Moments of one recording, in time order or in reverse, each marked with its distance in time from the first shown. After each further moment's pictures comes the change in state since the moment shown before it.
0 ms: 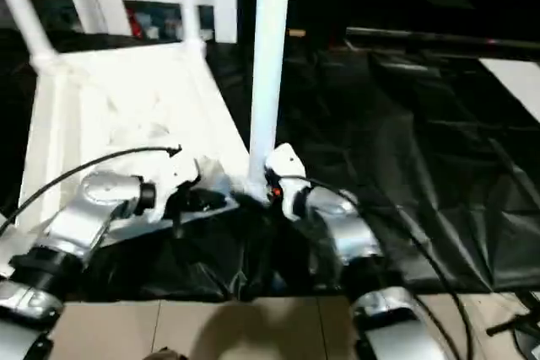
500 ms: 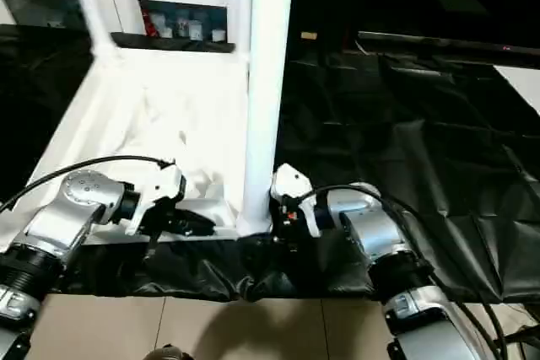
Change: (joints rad) left arm 0.004 0.095 -0.047 -0.010 -0.070 -0.014 -0.276; right arm 0.014 -0.158 0.112 -0.110 0.049 0.048 0.445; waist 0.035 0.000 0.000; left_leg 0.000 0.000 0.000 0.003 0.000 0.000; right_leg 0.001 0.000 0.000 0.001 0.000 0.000
